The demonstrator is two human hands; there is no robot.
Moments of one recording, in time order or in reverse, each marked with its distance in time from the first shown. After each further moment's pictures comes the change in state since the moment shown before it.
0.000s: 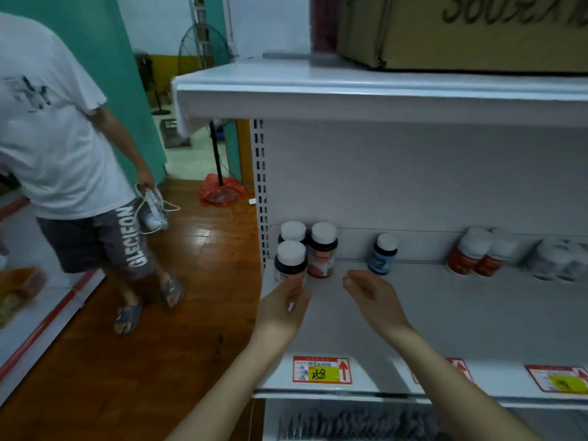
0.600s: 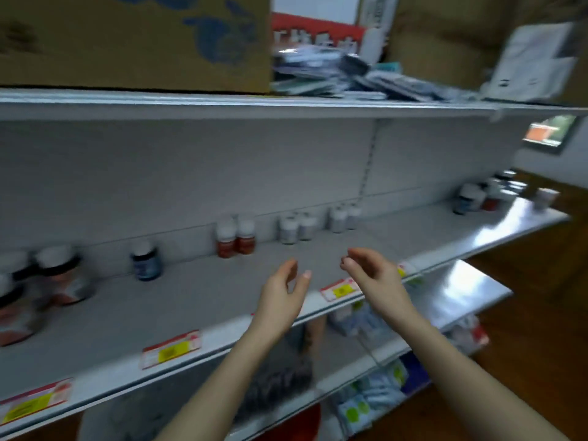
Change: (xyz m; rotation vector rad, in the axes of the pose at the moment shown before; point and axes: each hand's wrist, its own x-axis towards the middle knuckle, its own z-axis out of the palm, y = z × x) left_hand -0.116 0.223 0.326 -0.231 -0.366 0.234; right_hand -0.167 0.085 -0.382 0.073 0.512 -0.012
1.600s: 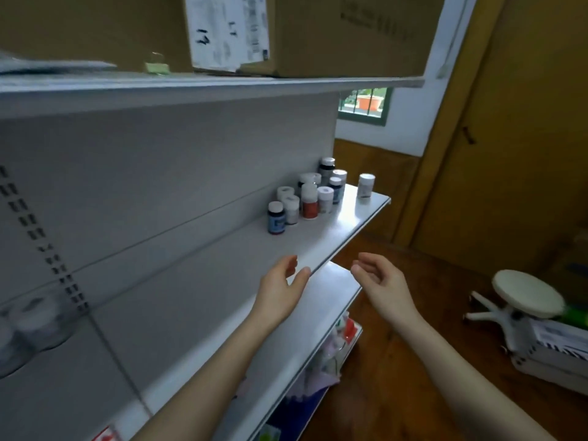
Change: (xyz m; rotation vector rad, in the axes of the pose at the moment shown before) left_hand 0.236 0.106 0.554 0.000 -0.465 0.086; right_hand 0.219 0.229 -0.470 -0.178 0.432 0.198
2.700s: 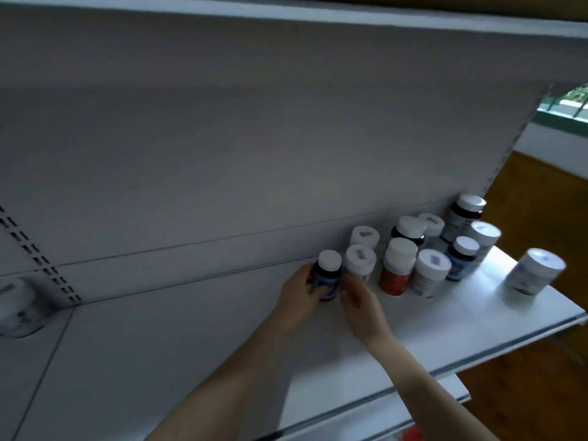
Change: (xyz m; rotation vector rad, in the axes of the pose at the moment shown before) left_hand 0.246 -0.076 0.029 0.134 0.348 -0.303; right_hand 0.284 0.122 0.157 -0.122 -0.651 -0.137
